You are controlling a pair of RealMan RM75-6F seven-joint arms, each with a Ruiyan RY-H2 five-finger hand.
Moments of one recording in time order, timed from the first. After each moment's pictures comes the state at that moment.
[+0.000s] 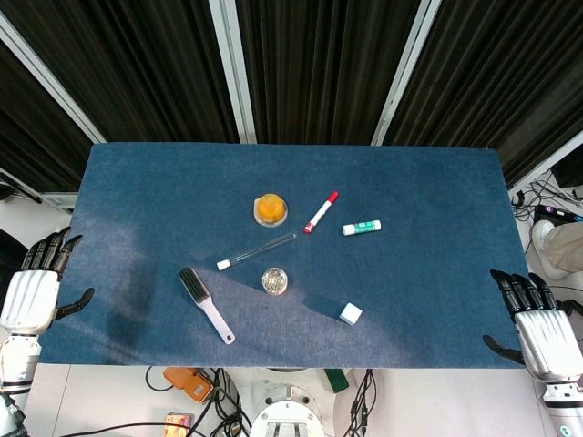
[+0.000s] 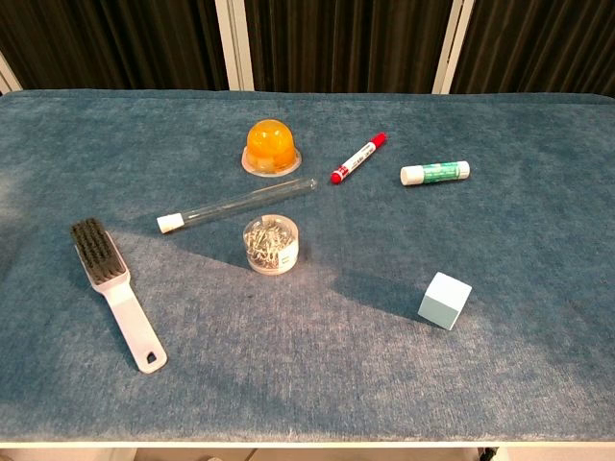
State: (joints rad) left arm -0.12 -1.16 -0.07 -1.59 1.51 1.51 -0.02; right arm 0.01 -0.94 -0.03 -1.89 -1.66 1.52 -0.19
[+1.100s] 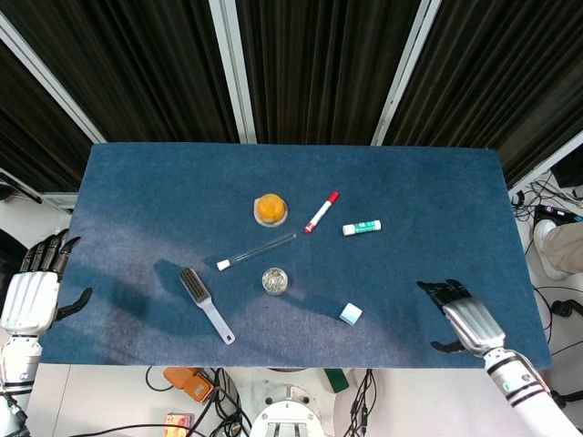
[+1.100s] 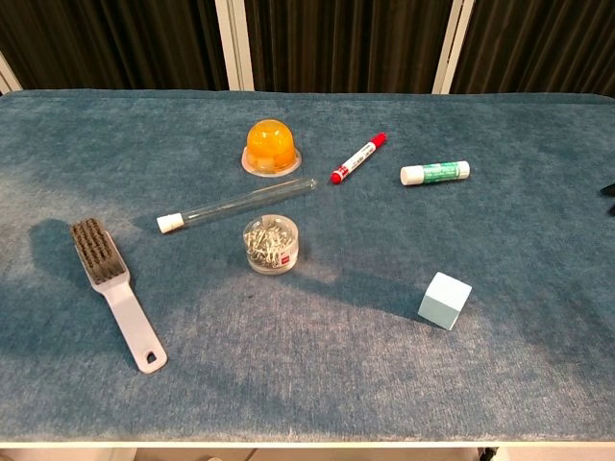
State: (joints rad) left arm -0.11 -1.17 -0.07 -1.61 1.47 1.50 0.02; right arm 0.28 -1.08 -0.02 -1.74 -1.59 1.03 -0.03
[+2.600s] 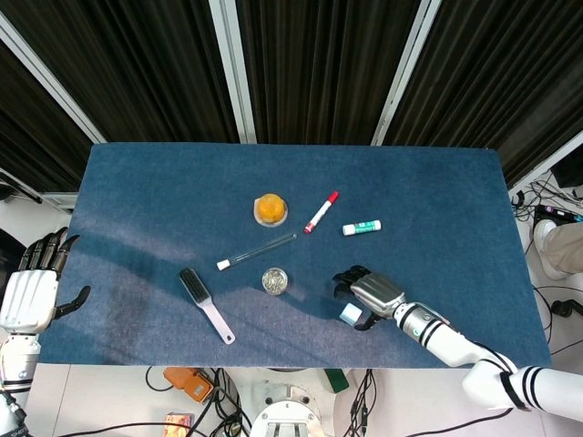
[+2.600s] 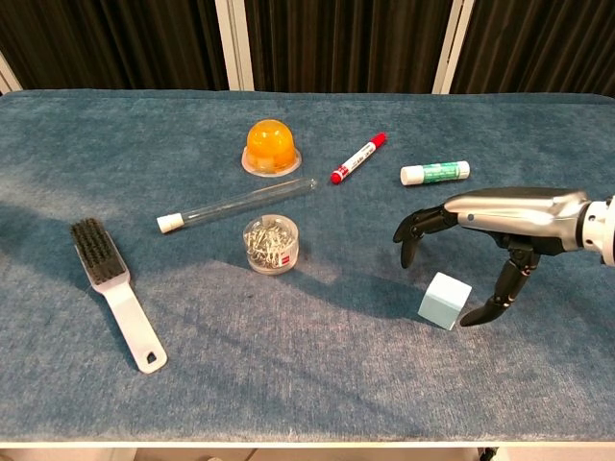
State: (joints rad) left arm -0.12 -1.17 -0.08 -1.60 1.48 1.50 0.03; right arm 0.69 -1.37 0.02 -1.56 -1.53 0.72 0.13
